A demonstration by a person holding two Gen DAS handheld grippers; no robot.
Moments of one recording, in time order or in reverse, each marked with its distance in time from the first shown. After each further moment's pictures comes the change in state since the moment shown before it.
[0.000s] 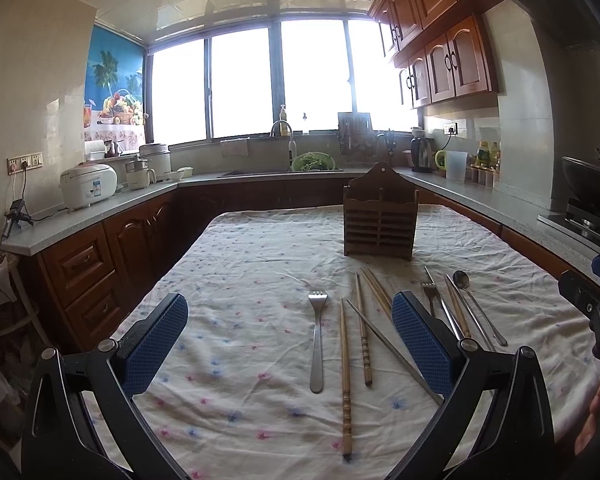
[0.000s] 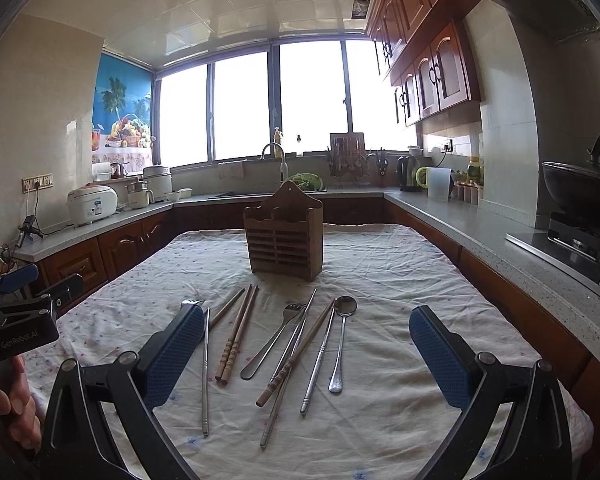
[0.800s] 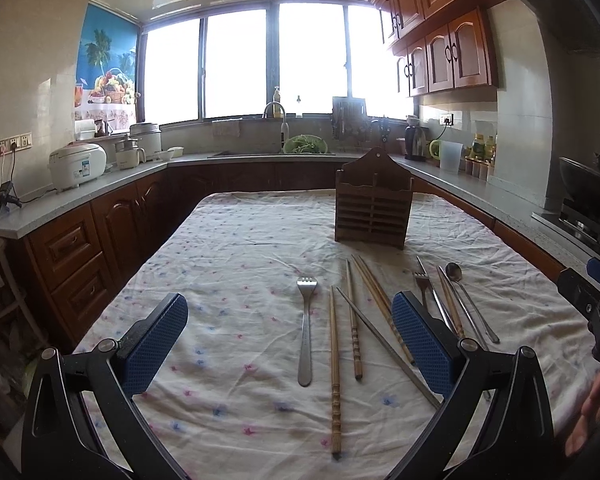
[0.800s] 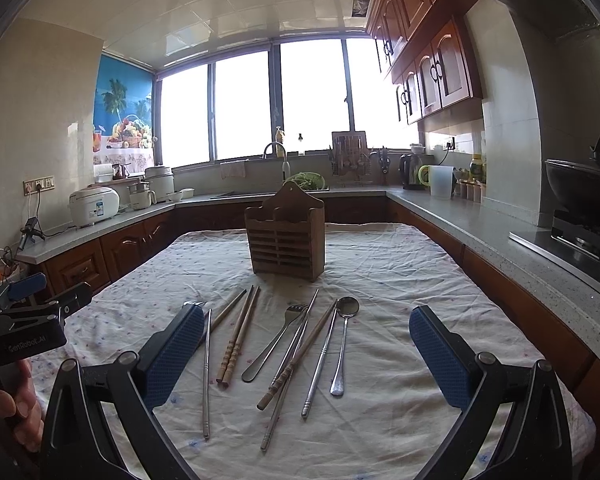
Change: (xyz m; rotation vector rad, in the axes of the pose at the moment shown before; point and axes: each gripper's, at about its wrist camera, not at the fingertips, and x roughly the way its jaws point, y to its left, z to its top) left arm 0.019 0.002 0.002 -0.037 0.084 -0.055; right arm 0.005 -0.001 0.001 0.003 0.004 0.013
